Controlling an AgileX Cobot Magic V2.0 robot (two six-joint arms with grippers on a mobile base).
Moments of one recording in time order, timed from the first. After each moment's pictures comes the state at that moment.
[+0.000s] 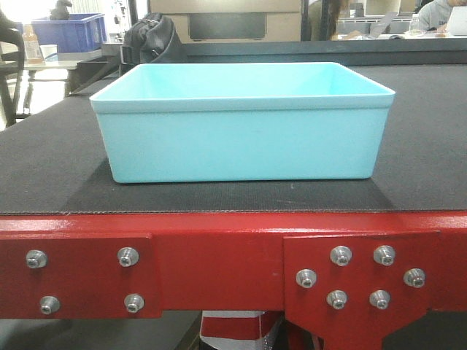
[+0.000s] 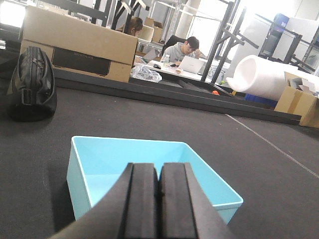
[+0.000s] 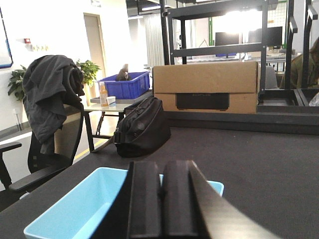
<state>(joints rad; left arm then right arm) -0.46 0.40 -0.57 0.18 0.20 -0.45 0.28 0.52 -0.61 -0.43 0.04 0.55</state>
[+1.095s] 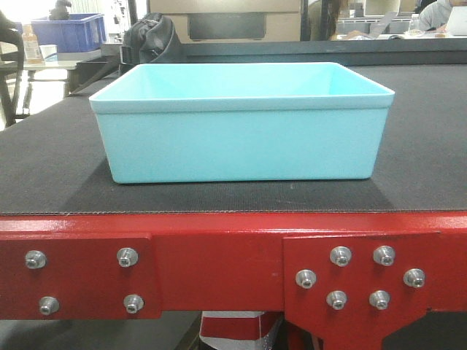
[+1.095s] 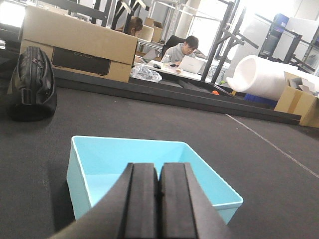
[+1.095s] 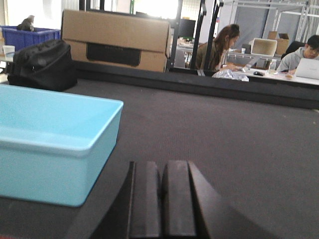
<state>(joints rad) -0.46 0.40 -0.57 0.18 0.20 -0.45 -0.02 0.10 -0.06 0.02 -0.01 -0.10</state>
